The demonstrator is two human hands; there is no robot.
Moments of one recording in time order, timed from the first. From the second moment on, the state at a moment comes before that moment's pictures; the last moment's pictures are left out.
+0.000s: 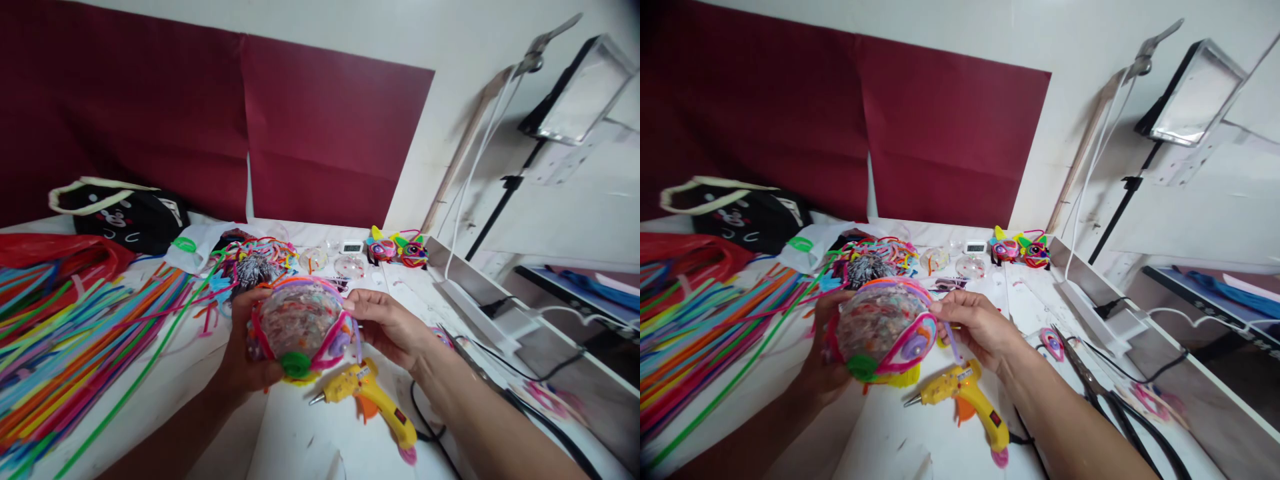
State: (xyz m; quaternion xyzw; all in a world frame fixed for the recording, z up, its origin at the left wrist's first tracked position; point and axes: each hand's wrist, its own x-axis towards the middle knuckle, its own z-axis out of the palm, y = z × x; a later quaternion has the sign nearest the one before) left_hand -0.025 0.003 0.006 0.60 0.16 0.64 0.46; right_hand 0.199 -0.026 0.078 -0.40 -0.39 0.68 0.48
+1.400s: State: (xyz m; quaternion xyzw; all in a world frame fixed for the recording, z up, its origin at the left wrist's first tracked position) left_hand -0.014 -0.011 -0.001 0.72 0.08 0.46 0.52; right_hand 0.247 -0.050 0.112 -0.30 -0.94 0.14 0.12
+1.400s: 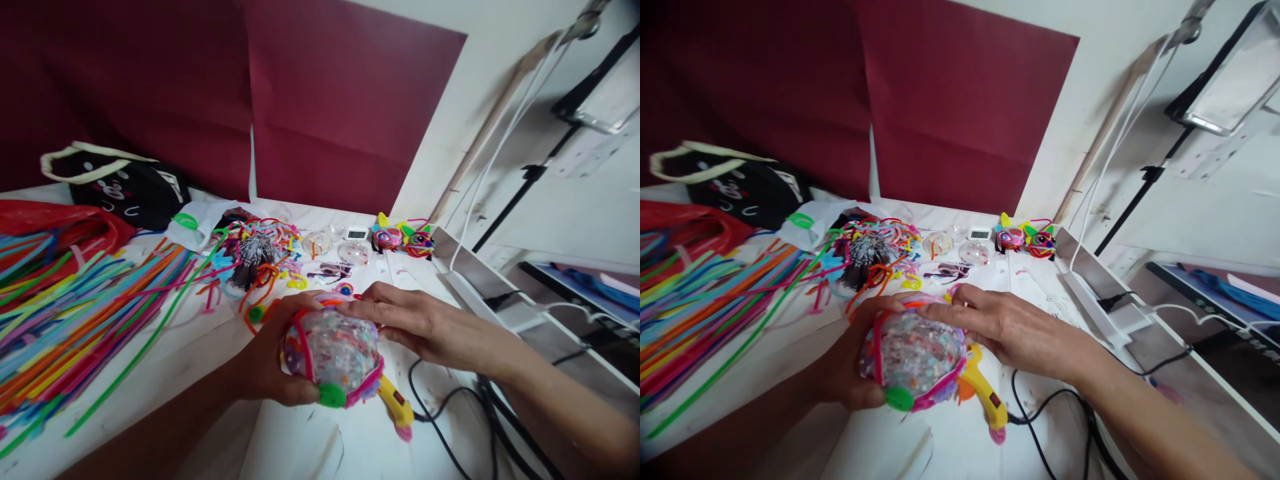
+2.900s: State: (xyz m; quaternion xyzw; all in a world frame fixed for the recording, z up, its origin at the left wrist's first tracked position) left_hand -0.009 -0.011 -0.004 0.74 0.06 0.47 0.48; right_hand 0.252 -0.056 0.106 -0.30 -0.94 0.13 0.13
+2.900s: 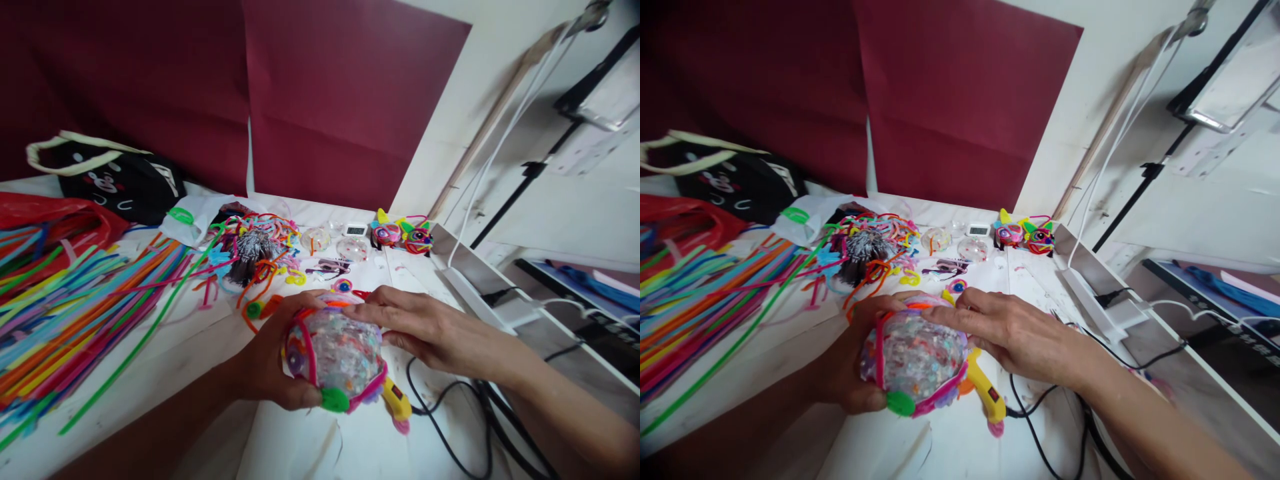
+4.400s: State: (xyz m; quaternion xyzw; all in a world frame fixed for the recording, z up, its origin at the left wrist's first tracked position) left_hand -0.011 -0.007 0.015 0.80 0.05 0.42 0.43; right_hand 0.252 -0.055 0.094 -0.30 -0.92 0.20 0.16
